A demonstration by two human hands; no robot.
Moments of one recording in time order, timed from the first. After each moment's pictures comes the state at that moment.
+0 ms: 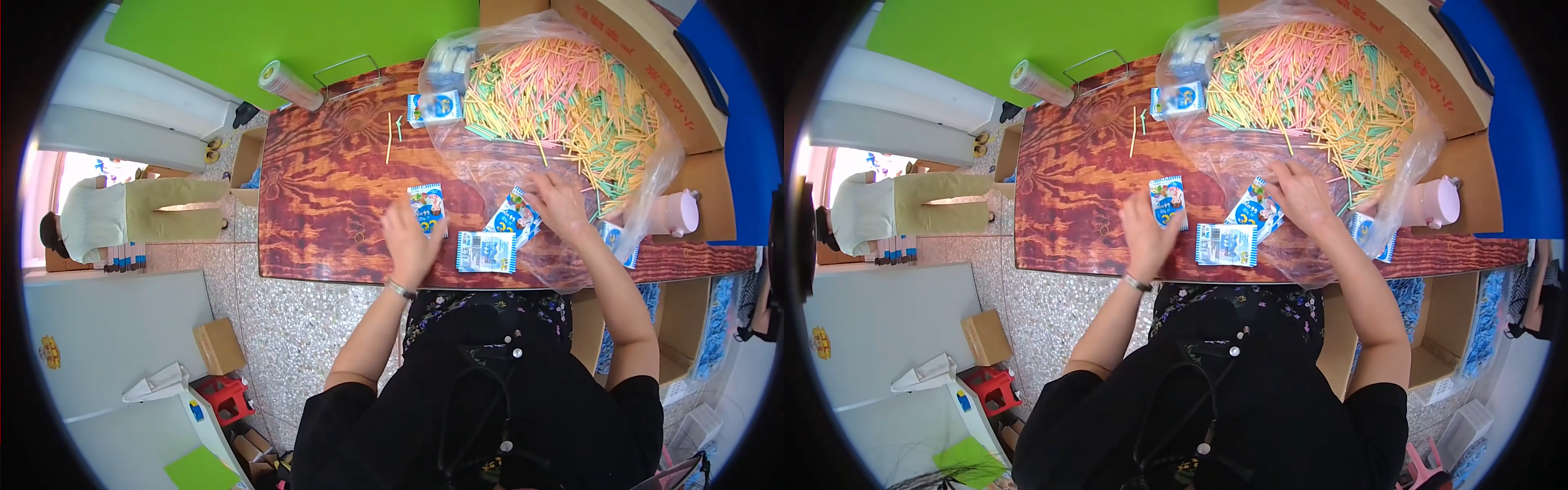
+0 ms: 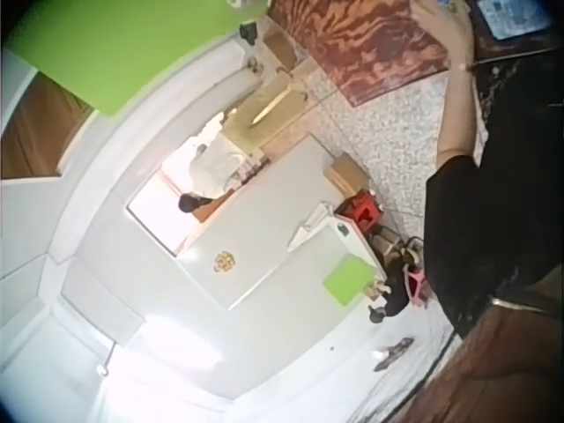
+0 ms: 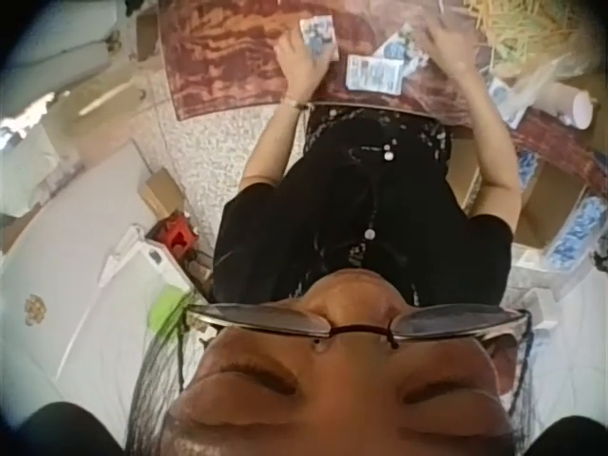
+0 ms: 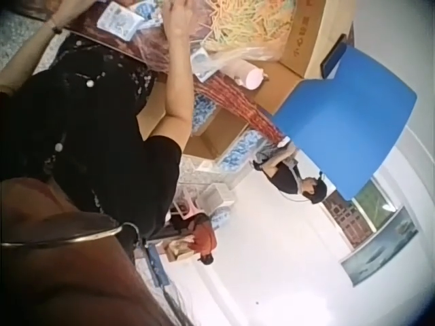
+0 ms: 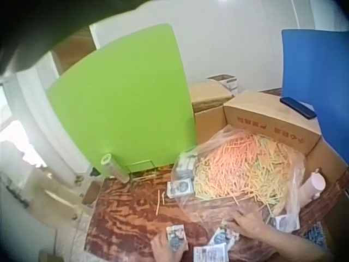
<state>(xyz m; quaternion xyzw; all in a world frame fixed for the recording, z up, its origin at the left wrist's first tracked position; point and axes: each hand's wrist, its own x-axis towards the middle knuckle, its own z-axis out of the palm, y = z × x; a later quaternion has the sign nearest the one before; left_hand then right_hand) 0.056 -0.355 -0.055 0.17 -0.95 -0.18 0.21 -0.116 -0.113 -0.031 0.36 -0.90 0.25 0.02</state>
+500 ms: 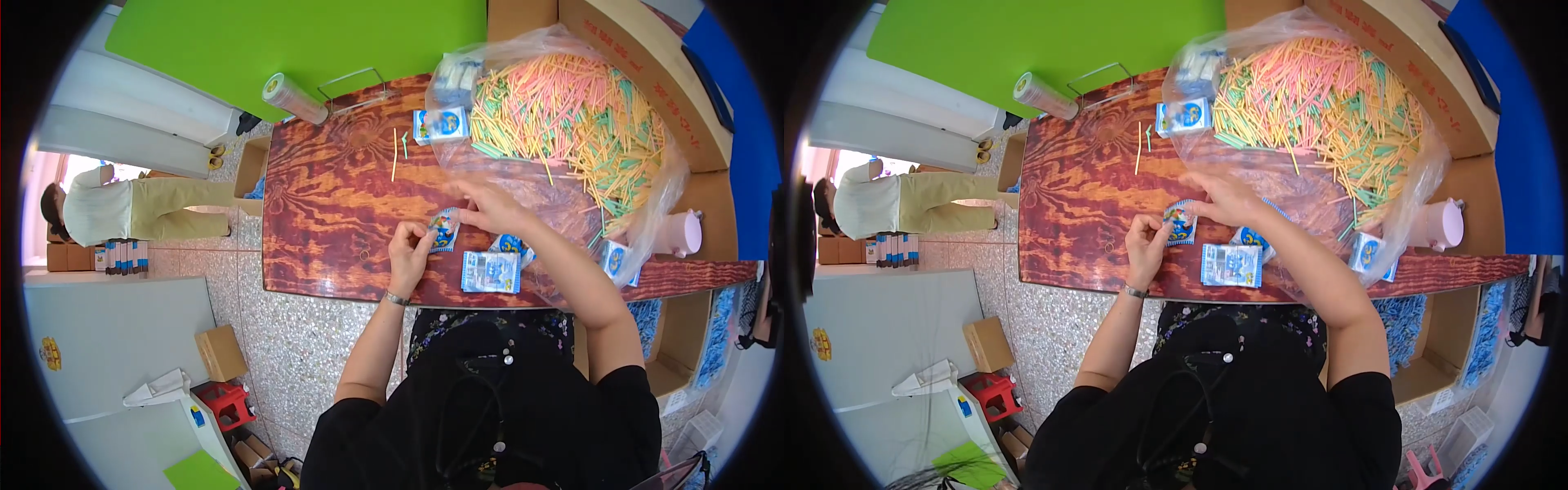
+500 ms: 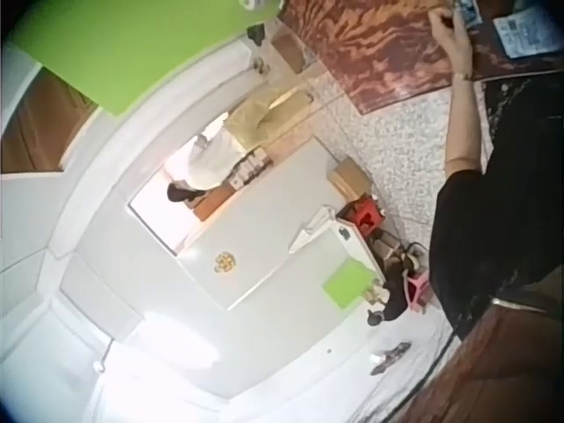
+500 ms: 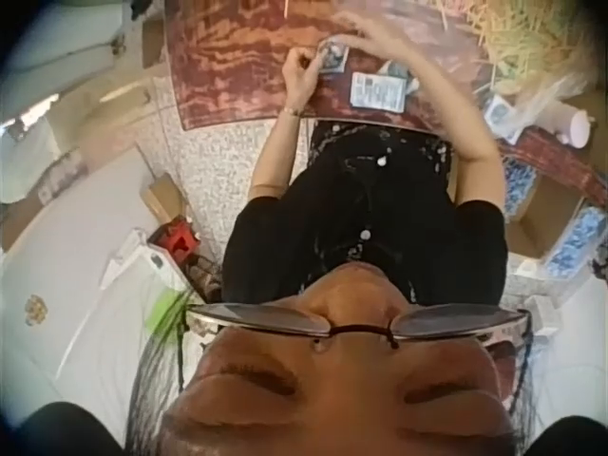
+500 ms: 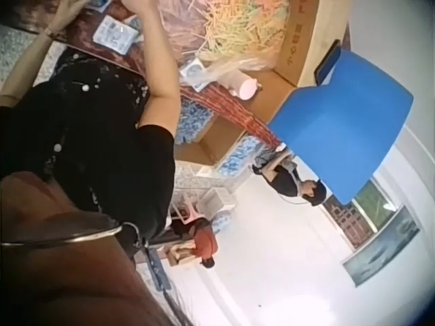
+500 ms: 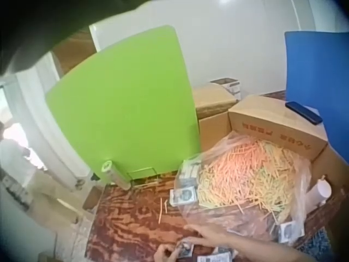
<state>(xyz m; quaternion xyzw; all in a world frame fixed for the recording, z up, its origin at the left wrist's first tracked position) 0.052 -0.380 -0.076 0.19 -0.75 -0.60 0.20 -0.119 -0.231 -0.026 0.46 -0.73 0.48 -0.16</state>
